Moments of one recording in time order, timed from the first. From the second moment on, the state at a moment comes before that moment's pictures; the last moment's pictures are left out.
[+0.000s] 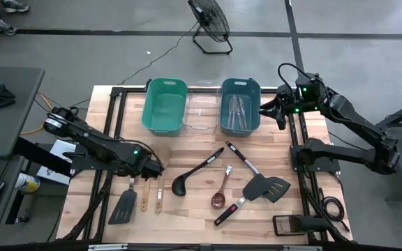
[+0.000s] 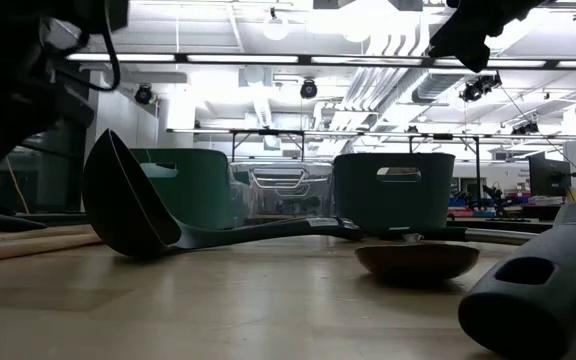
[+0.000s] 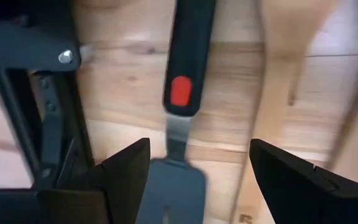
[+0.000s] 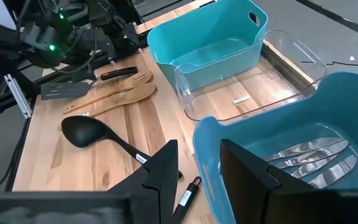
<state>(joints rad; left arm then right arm) -0.37 1.38 0.89 -1.16 0.14 -1.94 -0.69 0.82 0.97 -0.70 -0.48 0.05</state>
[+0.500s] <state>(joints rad) -0.37 1.34 0.70 -0.96 0.20 -1.97 -0.69 0.82 0.97 -0.70 -0.47 0.03</state>
